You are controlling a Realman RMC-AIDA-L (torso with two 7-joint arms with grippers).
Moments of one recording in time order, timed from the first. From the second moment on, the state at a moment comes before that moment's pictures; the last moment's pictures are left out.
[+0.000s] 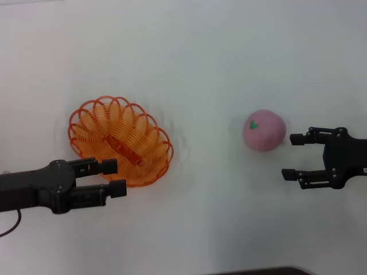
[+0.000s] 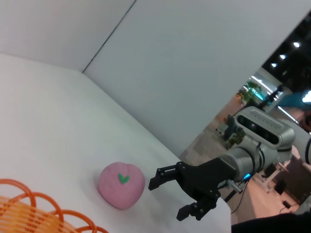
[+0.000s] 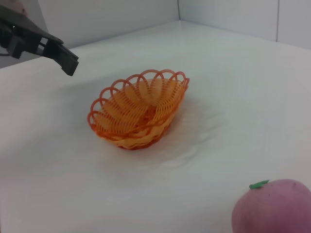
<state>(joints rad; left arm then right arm) -0.40 -2.11 0.50 0.64 2.23 1.93 -1.56 0.27 2.05 -0.70 -0.74 -2.13 -1.62 1.16</state>
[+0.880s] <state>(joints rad) -0.39 -2.16 0.51 1.00 2.24 1.69 -1.89 0.28 2.05 -0.70 -0.74 -2.13 -1.62 1.17</state>
